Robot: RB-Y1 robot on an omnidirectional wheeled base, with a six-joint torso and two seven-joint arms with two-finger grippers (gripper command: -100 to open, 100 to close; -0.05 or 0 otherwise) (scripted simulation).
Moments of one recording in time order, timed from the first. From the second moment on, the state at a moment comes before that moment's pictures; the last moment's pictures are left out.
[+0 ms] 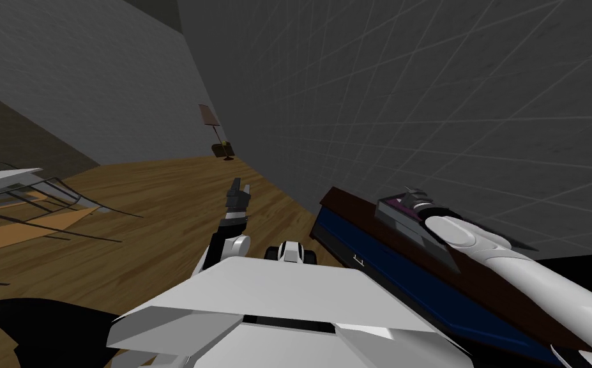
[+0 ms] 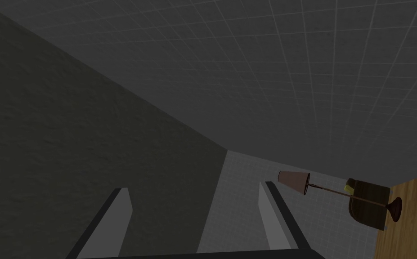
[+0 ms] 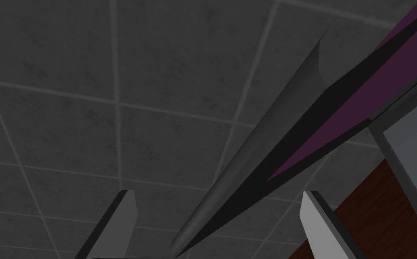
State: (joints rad) left arm 0.51 -0.03 -0.04 -2.28 0.08 -0.37 -0.13; right arm 0.04 -1.27 -0.04 -1.18 1.77 0.05 0.28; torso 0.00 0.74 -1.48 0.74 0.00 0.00
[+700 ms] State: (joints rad) left arm 0.51 -0.03 -0.04 -2.28 0.08 -0.37 -0.13; right arm 0.05 -1.31 0.01 -1.16 1.77 0.06 0.25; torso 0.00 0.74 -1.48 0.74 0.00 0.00
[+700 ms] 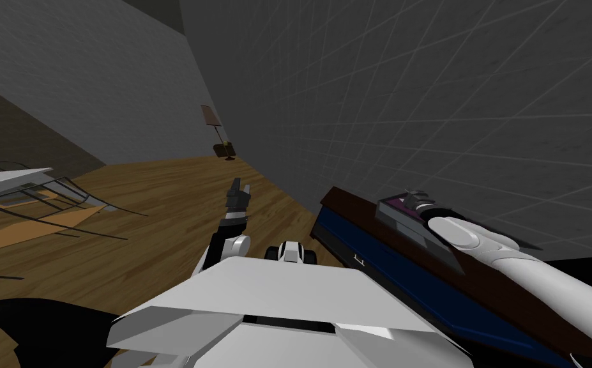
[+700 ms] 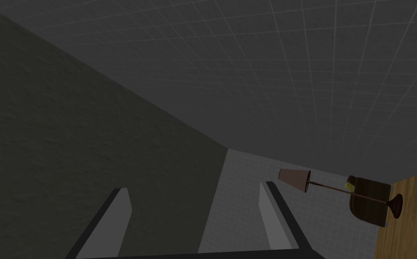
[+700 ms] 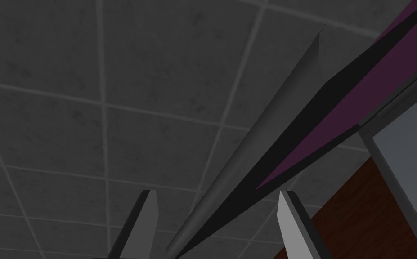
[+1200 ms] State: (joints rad) left arm 0.51 -0.03 -0.04 -2.28 0.08 -0.37 -0.13; right arm 0.06 -1.23 0.01 -1.16 1.83 0.20 0.30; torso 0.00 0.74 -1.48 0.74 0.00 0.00
